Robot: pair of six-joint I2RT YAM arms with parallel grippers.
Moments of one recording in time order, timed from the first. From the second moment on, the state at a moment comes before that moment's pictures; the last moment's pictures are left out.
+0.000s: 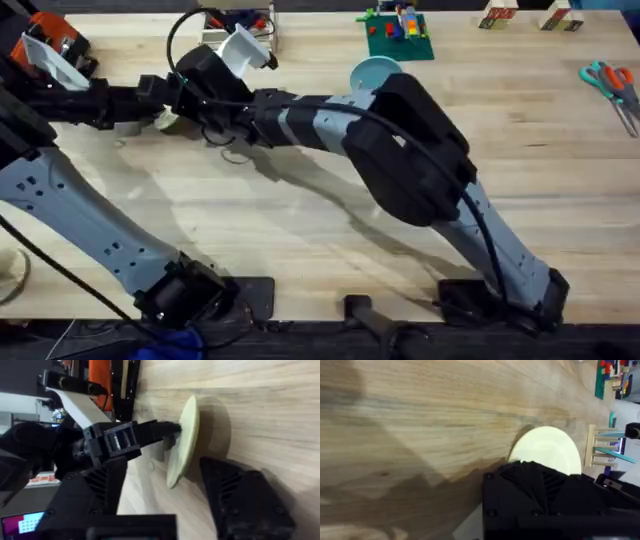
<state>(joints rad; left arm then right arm) 0.81 2.49 1.97 -1.31 0.94 0.69 0.96 2.57 1.99 0.18 -0.13 1.19</state>
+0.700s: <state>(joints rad) 0.81 2.49 1.97 -1.31 0.94 0.69 0.96 2.59 1.99 0.16 -0.13 1.20</state>
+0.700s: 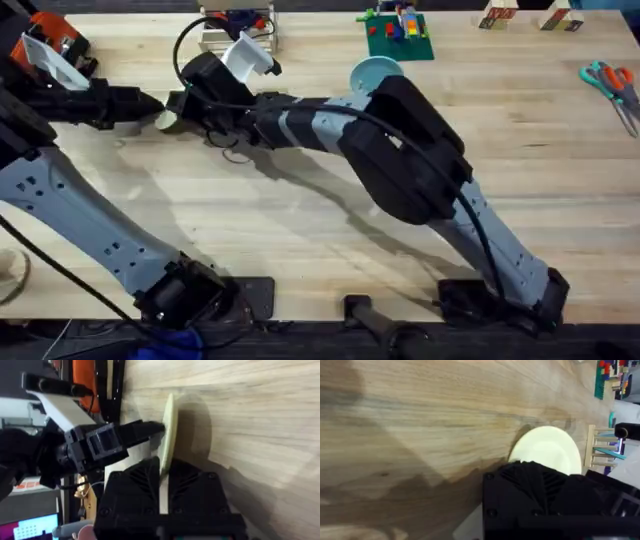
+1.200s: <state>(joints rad) 0.82 2.50 1.97 -1.31 0.97 0.69 0.95 2.59 1.99 0.15 -0.13 1.20</state>
